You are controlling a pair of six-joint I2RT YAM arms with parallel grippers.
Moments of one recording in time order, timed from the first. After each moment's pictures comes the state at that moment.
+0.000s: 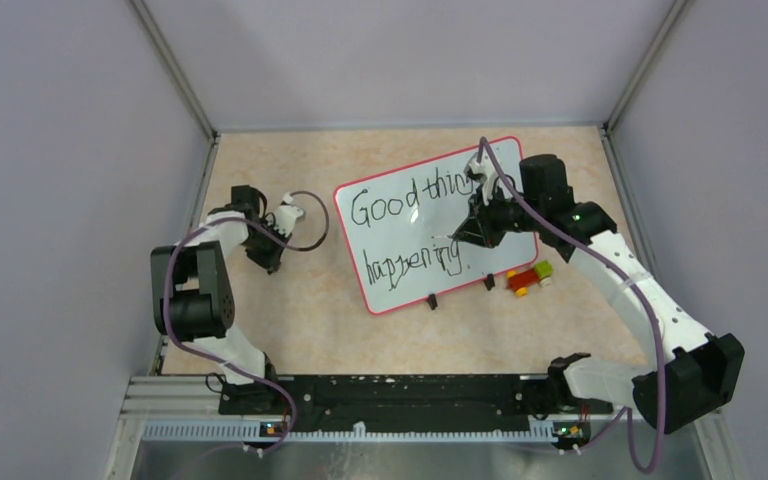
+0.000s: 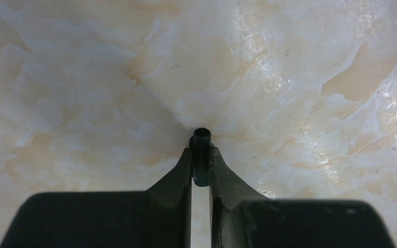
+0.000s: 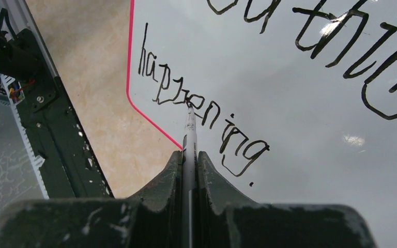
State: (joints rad) left arm 0.12 1.68 1.00 -0.62 0.22 0.70; right arm 0.41 1.20 1.15 -0.61 -0.62 -0.19
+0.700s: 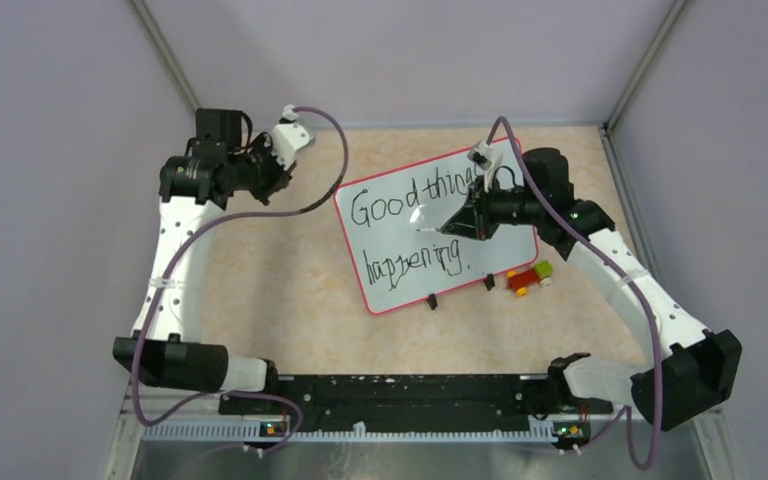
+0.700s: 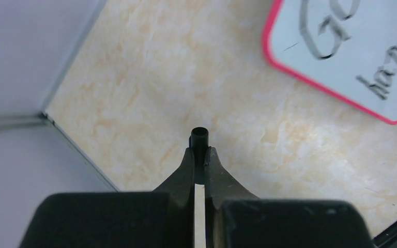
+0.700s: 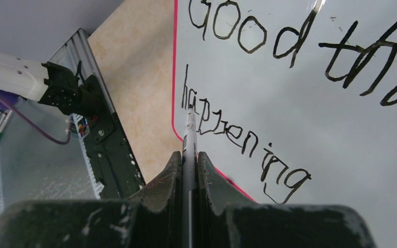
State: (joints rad) left arm -0.03 1.38 1.61 -1.03 0.36 0.73; right arm 0.40 1.21 1.15 -0.48 -0.73 0.05
